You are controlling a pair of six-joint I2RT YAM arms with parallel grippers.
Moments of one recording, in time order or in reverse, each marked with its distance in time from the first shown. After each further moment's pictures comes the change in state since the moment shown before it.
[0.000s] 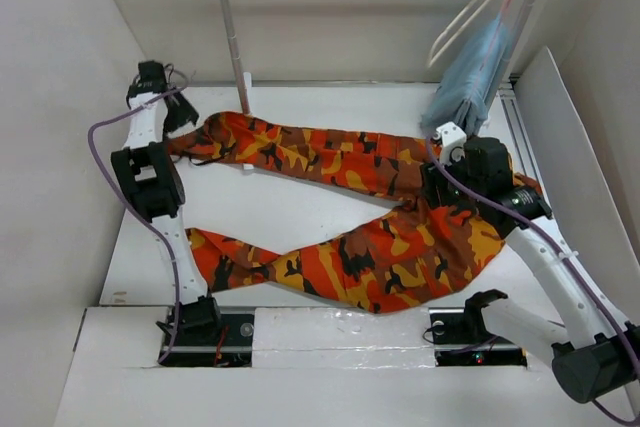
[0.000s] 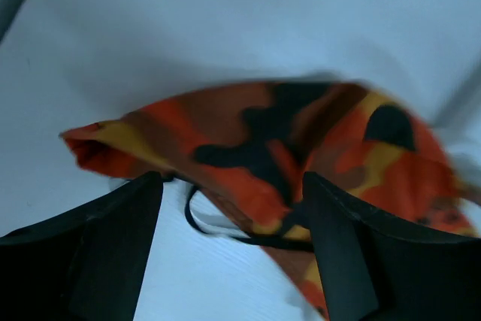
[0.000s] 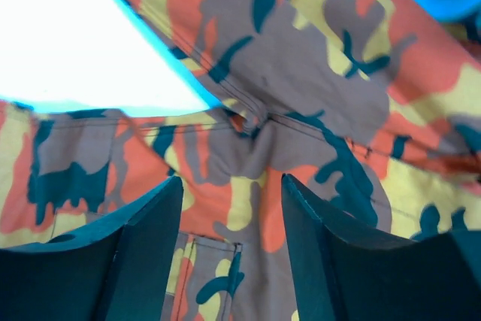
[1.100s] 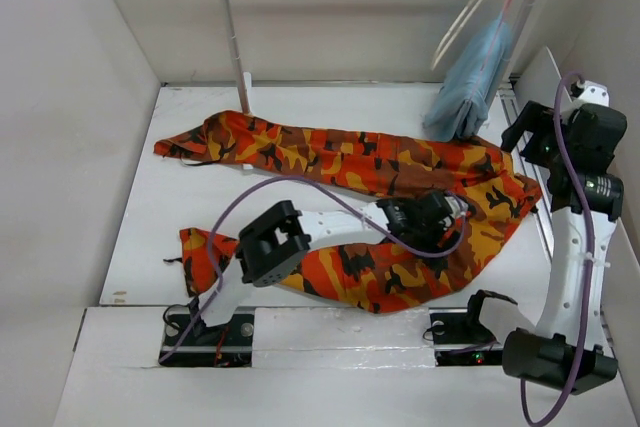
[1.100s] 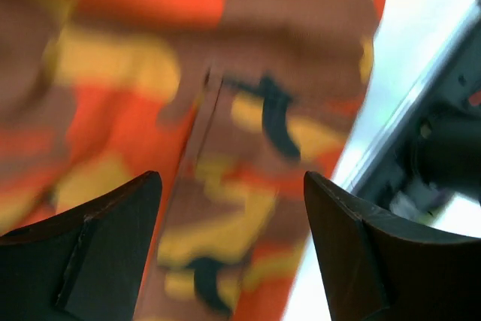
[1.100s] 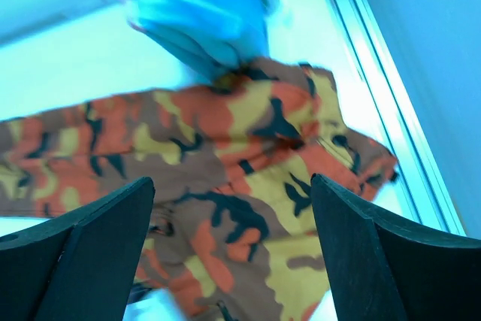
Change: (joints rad) left arm -1.424 -0.092 -0.446 0.396 0.208 0.044; right arm -0.652 0.054 0.317 -0.071 -0.025 0.277
